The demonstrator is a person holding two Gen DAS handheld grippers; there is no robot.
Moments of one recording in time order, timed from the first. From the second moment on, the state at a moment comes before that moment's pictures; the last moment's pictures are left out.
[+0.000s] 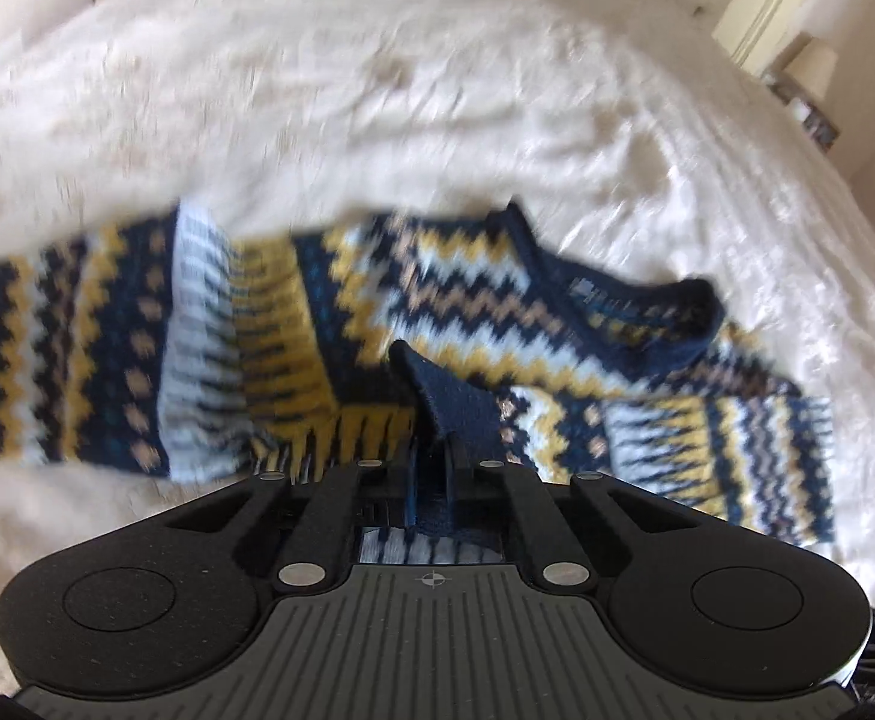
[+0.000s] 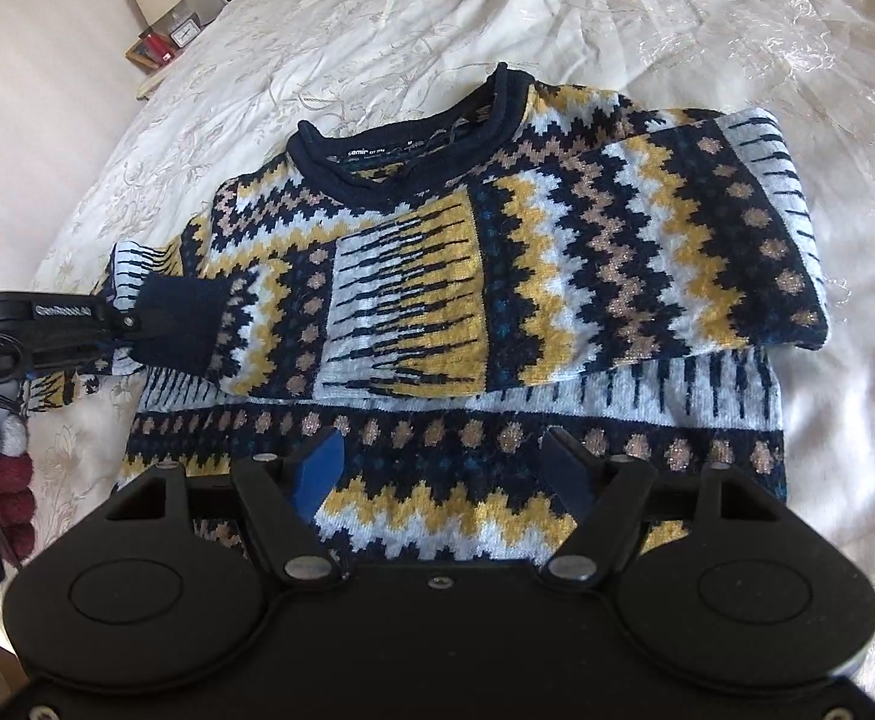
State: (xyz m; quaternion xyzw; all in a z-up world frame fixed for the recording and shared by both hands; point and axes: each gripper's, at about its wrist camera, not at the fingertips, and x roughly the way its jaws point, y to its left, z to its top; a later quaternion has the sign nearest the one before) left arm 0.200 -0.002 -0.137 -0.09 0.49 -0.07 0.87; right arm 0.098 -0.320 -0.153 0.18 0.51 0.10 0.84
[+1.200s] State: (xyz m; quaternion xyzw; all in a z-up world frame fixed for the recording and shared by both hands) left arm 0.187 0.013 -0.152 -0.05 0.53 -0.06 0.84; right arm 0.180 -0.451 -0.168 0.24 0.45 -0.04 0.86
